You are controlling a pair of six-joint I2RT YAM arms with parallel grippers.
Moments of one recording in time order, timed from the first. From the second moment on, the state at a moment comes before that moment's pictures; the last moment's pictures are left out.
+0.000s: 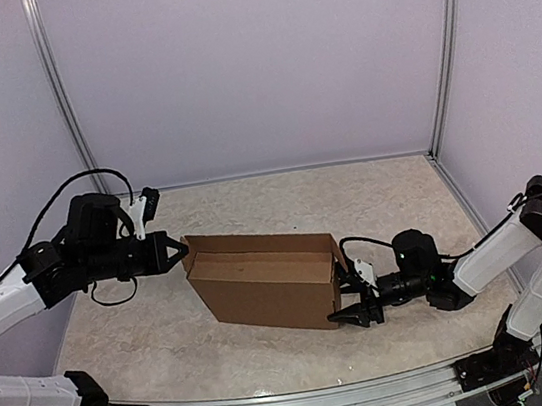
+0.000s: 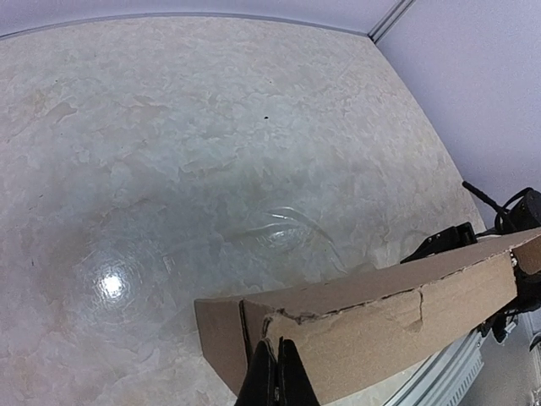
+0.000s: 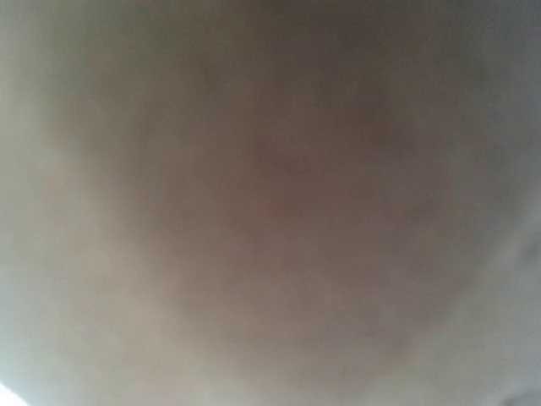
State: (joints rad) left arm -0.68 1.02 0.87 -0.44 0.09 -0.47; right arm 0.80 1.57 0.36 0.80 -0.57 -0.26
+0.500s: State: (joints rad) left arm -0.79 0.99 0.81 -0.39 -0.09 -0.52; right arm 0.81 1.57 0.36 0.80 -0.55 -0.24
